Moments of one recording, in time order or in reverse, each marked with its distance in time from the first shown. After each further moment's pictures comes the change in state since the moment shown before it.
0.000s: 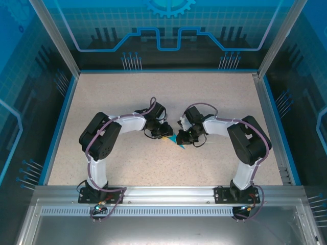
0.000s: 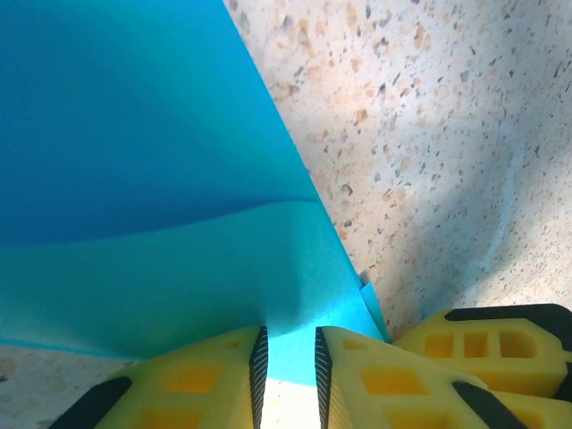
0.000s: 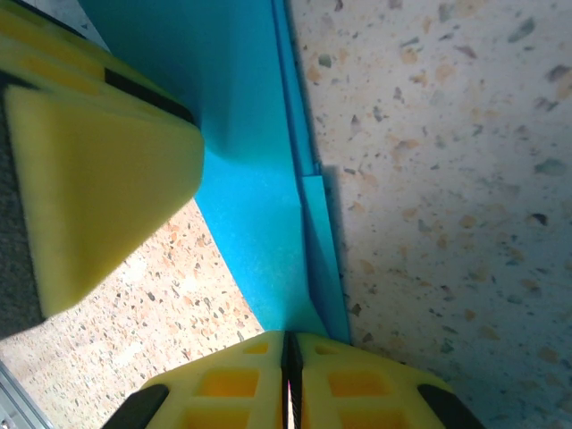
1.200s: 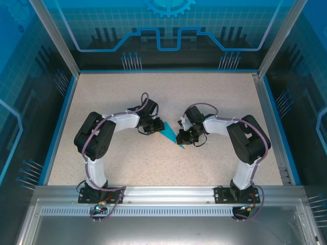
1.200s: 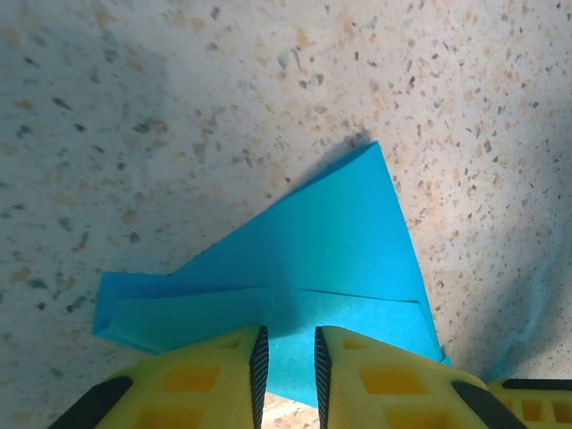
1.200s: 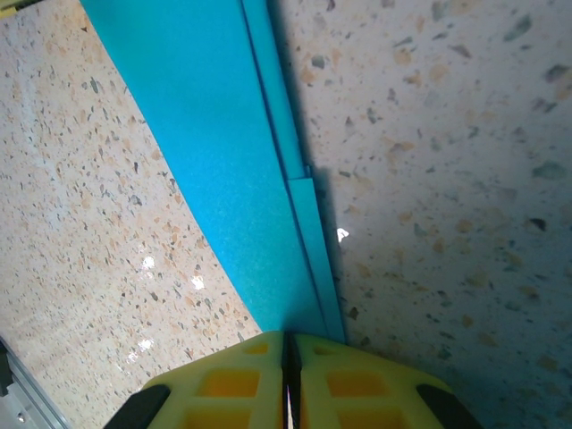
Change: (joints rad) left arm 0.092 -0.031 -0.028 0.008 -0.116 0.027; right arm -0.014 0.017 0.005 -0.002 -0.033 -0.001
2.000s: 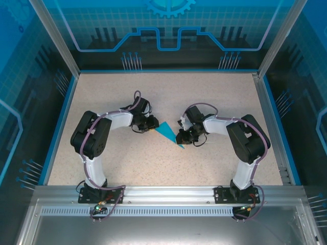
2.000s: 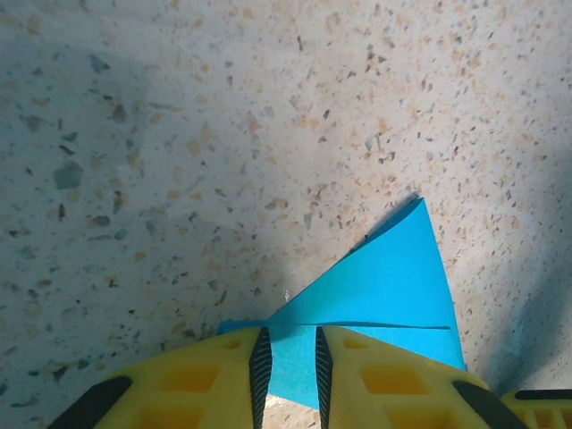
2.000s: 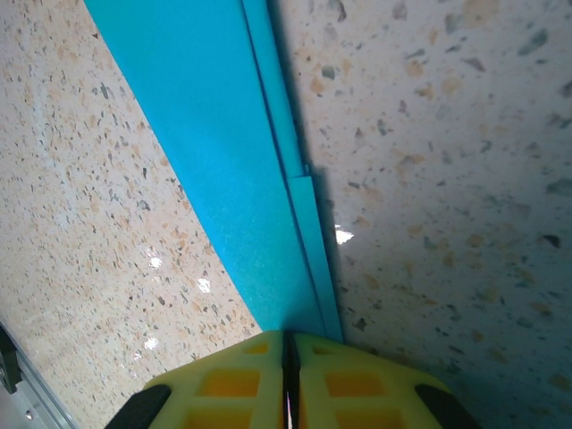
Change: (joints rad) left arm 0.101 -0.014 -0.052 0.069 0.057 0.070; right arm -0.005 0.008 0.000 0.010 -0.019 -0.003
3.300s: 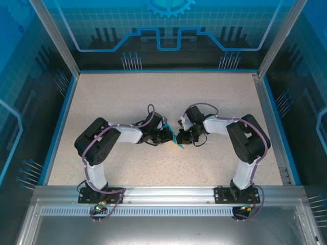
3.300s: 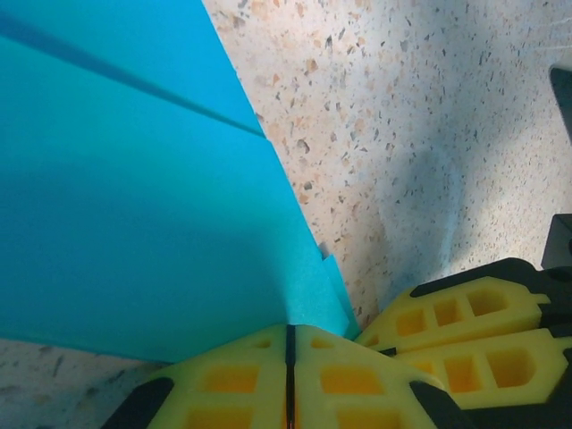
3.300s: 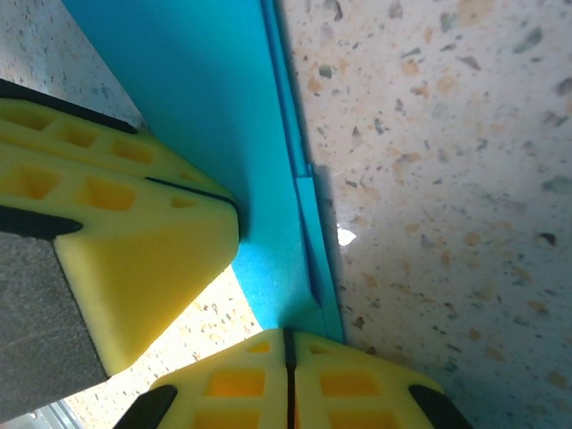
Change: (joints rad) left arm -0.248 -0.031 -0.199 0.370 0.035 -0.234; right arm -0.005 0.001 -0.001 -0.002 -0.005 0.001
